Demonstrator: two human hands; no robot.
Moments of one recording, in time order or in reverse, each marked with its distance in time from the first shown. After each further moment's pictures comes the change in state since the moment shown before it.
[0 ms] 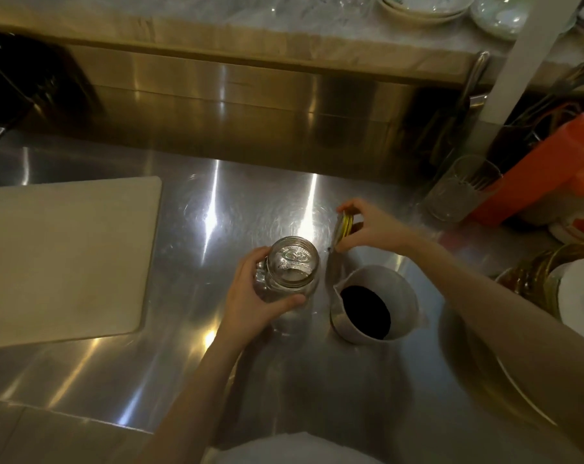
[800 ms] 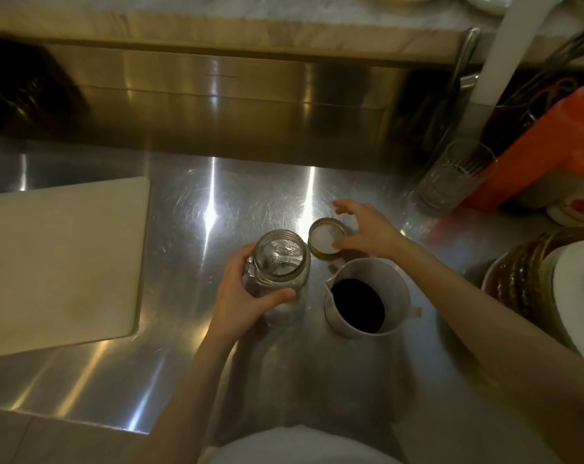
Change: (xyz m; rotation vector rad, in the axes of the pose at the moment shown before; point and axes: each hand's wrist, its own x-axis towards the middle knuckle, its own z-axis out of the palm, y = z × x) left_hand 0.004 -0.003 0.001 -0.133 -0.037 -0.036; right_hand 0.000 0.033 0.012 -0.257 0.175 -0.086
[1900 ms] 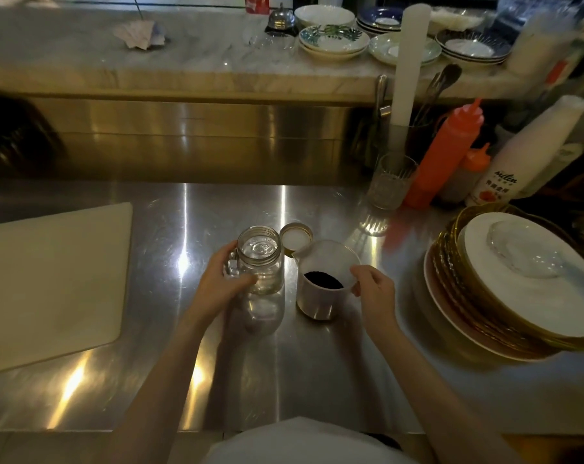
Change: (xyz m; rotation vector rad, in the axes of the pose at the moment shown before) left_hand -0.005 0.014 -0.007 0.091 -0.053 -0.009; right_hand -0.149 -0.017 0.052 0.832 0.762 0.303
